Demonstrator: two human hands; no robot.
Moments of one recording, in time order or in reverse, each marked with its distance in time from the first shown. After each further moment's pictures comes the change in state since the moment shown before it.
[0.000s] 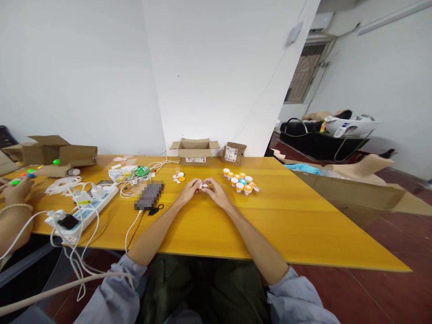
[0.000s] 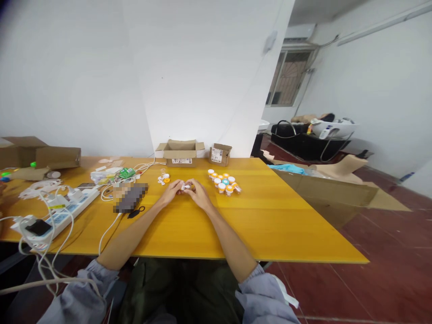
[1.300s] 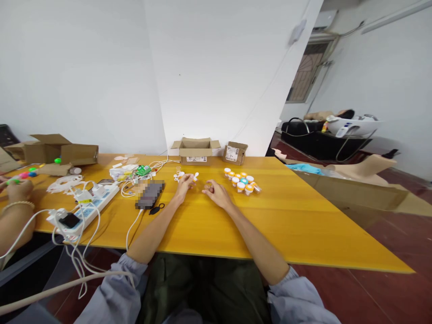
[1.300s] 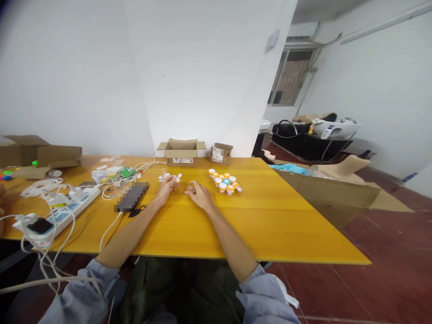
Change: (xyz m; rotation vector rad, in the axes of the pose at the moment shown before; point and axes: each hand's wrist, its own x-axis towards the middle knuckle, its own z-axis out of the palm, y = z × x) left_hand 0.007 -0.013 -0.017 -0.230 0.264 -0.111; right_hand -0.002 0.009 -0.003 -0.237 -0.013 0.116
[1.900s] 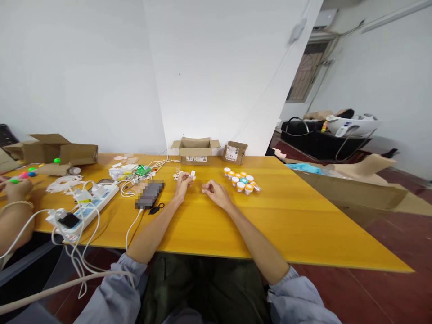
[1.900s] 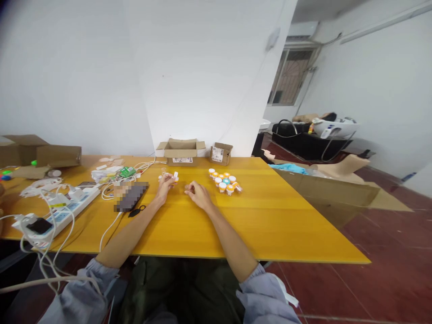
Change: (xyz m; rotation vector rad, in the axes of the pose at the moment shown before) left_hand -0.003 0.006 0.004 -0.042 0.158 0.041; right_hand -0.002 -0.004 0.000 0.009 -0.003 -0.055
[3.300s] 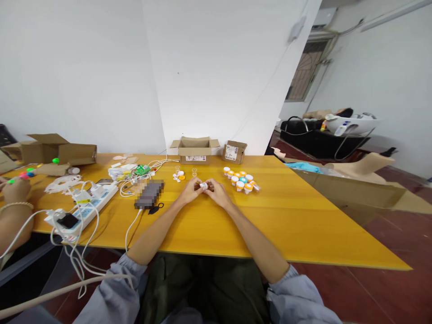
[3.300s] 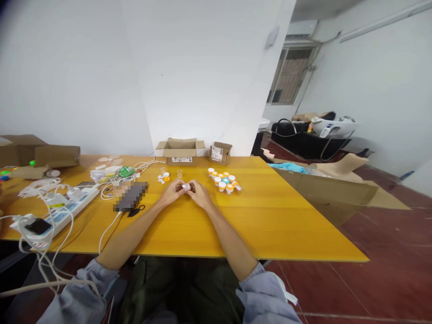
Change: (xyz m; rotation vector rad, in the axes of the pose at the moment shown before) left_hand -0.012 -0.006 0.009 0.354 -0.450 0.194; right_hand 0.005 0.010 0.006 0.217 -0.026 -0.001
